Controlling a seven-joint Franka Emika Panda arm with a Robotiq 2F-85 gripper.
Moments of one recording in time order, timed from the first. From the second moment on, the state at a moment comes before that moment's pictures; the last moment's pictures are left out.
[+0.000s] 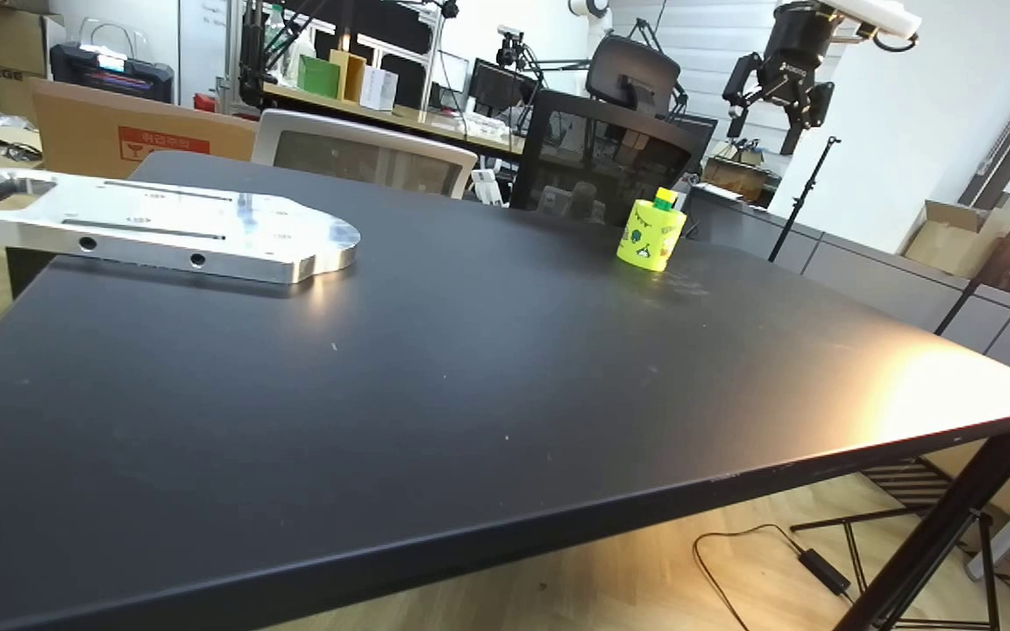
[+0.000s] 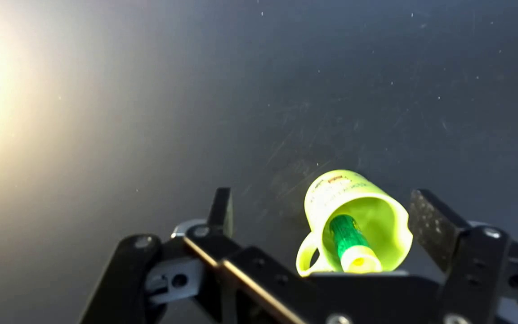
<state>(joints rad) -0.10 0.62 -0.06 -1.36 0.06 1.87 0.13</state>
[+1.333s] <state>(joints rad) -0.10 1.10 -0.02 -0.79 0.14 1.97 0.18</state>
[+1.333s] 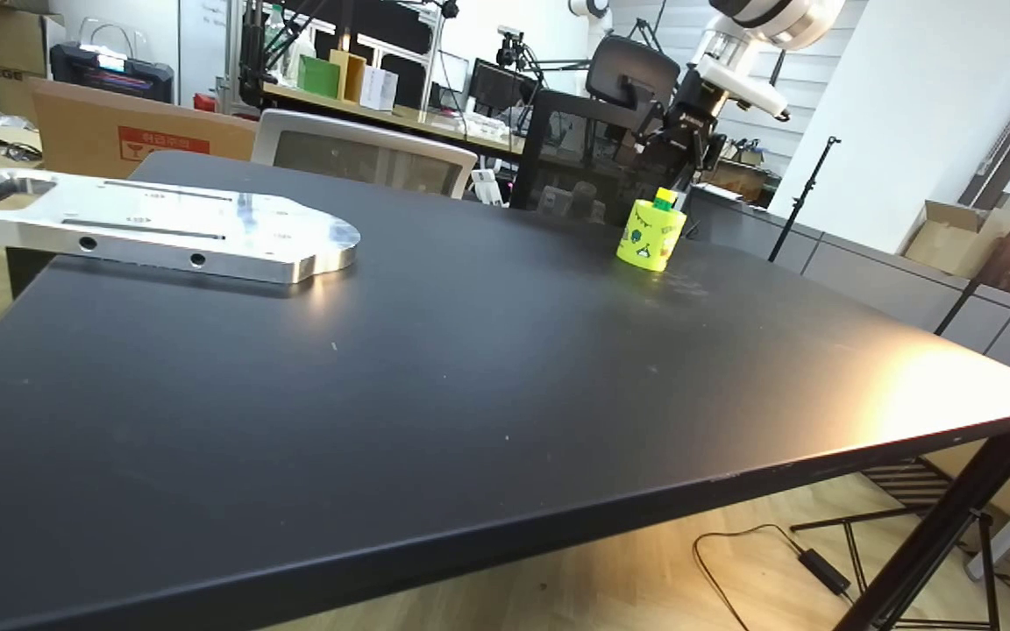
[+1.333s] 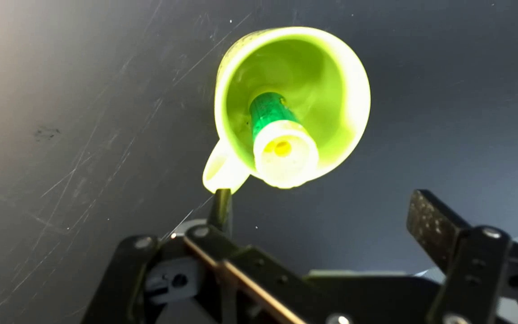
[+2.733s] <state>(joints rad) -0.10 1.16 -0.03 -0.69 0.14 1.88 0.28</state>
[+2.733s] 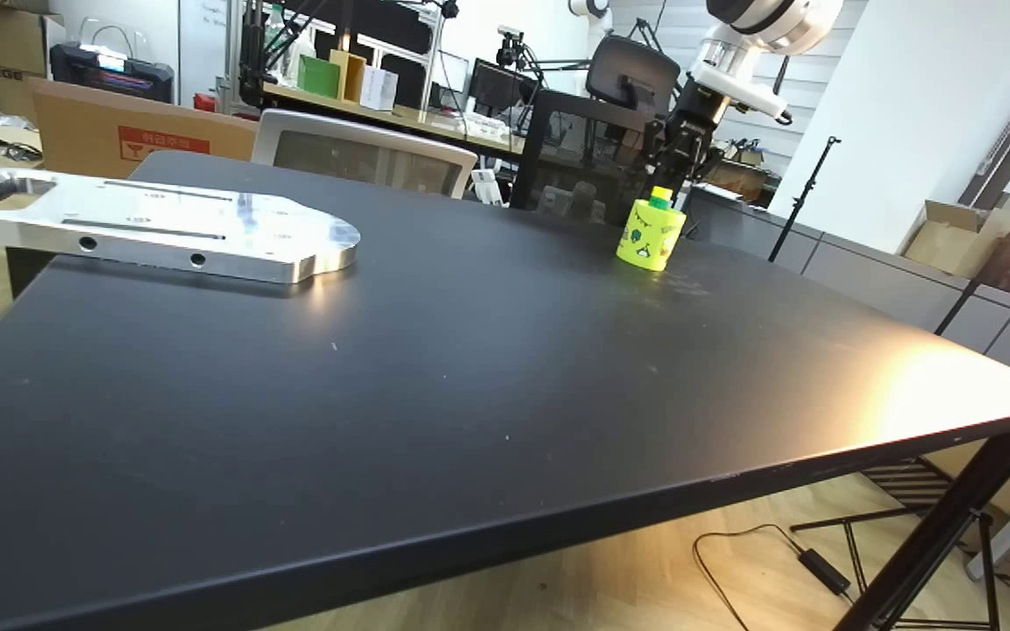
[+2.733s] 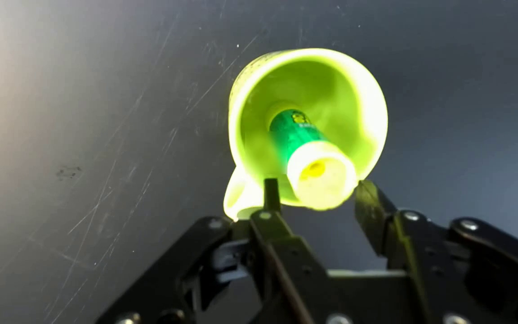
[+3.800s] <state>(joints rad) -0.10 1.14 -0.03 -0.63 0.14 1.79 0.28</state>
